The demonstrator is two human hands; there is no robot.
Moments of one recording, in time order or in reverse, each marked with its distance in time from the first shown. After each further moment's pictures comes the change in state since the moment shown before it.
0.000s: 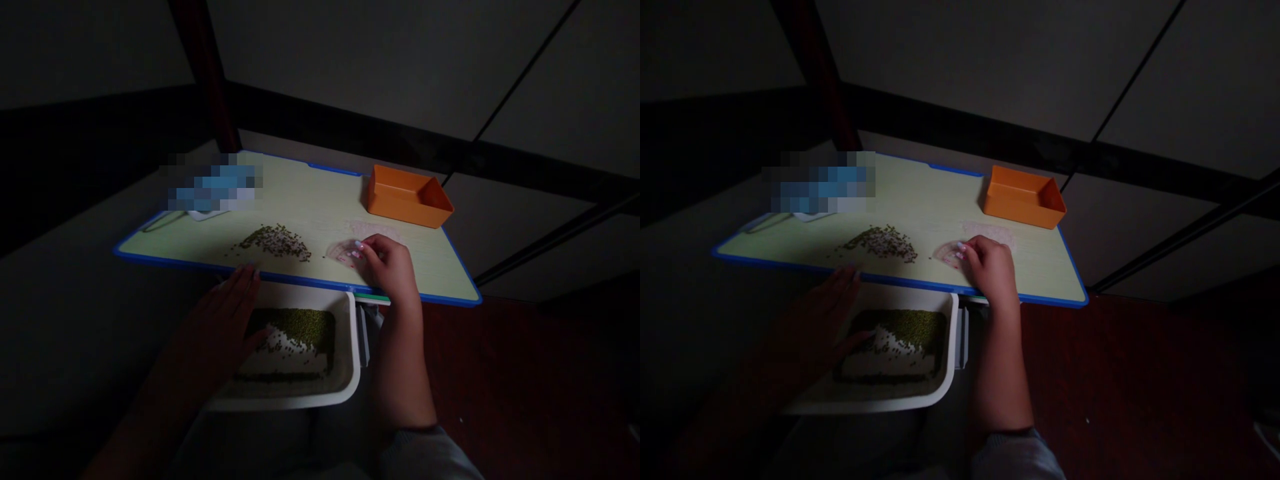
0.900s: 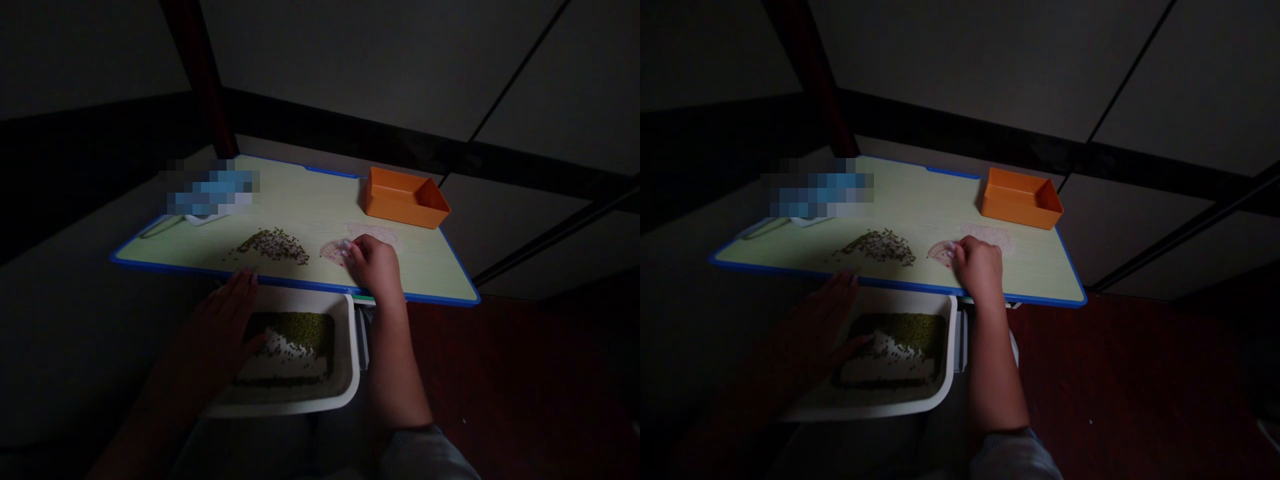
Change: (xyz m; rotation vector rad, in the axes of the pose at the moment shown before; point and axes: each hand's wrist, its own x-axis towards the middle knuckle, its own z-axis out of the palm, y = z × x) left_hand 0.000 0.000 -0.001 -0.012 -0.019 -0.013; right_hand 0.007 -0.011 0.018 -0.269 -0.004 0.061
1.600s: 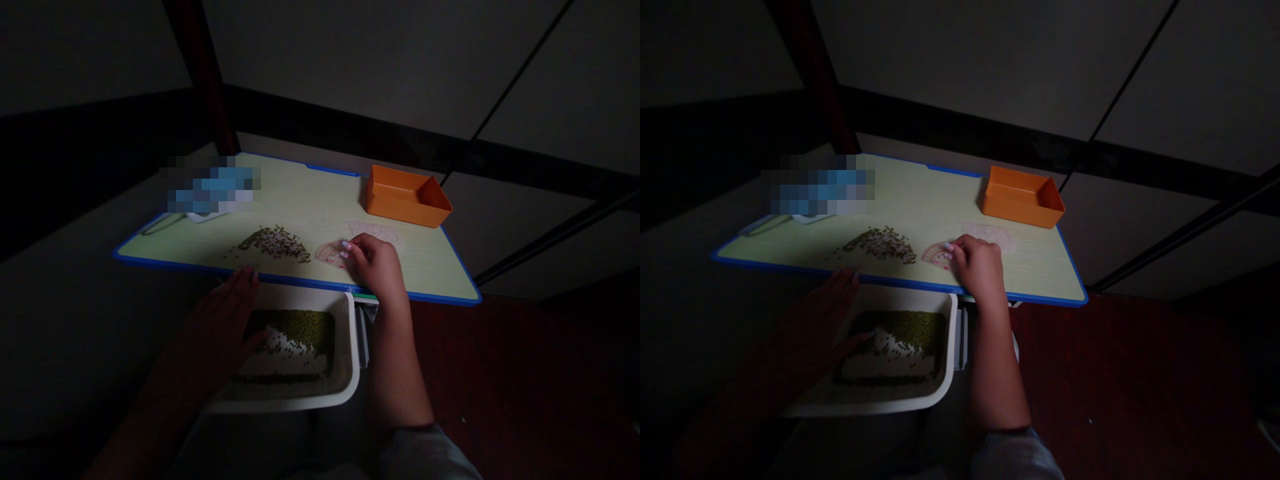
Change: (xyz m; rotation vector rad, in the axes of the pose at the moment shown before) left_hand 0.000 0.000 0.000 -0.016 -0.002 -0.006; right_hand -0.004 0.000 -0.004 0.150 -0.050 -0.070
